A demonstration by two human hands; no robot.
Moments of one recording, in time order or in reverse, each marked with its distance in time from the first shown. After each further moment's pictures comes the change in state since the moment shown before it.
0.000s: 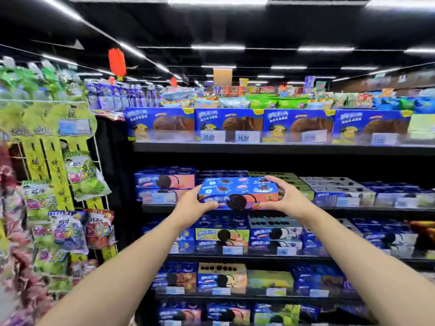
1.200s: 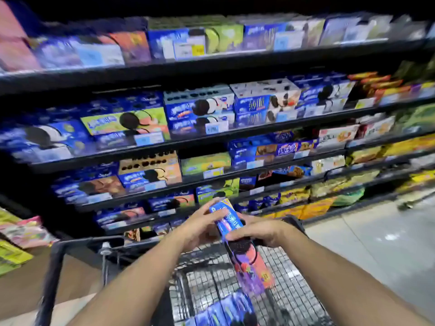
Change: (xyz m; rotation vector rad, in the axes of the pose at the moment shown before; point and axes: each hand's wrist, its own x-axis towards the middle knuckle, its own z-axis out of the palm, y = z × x) left_hand -0.180 -0.145 0.333 -0.611 -0.628 -0.772; right_hand -0.245 0.303 0.072 0.268 -0.397 0.806
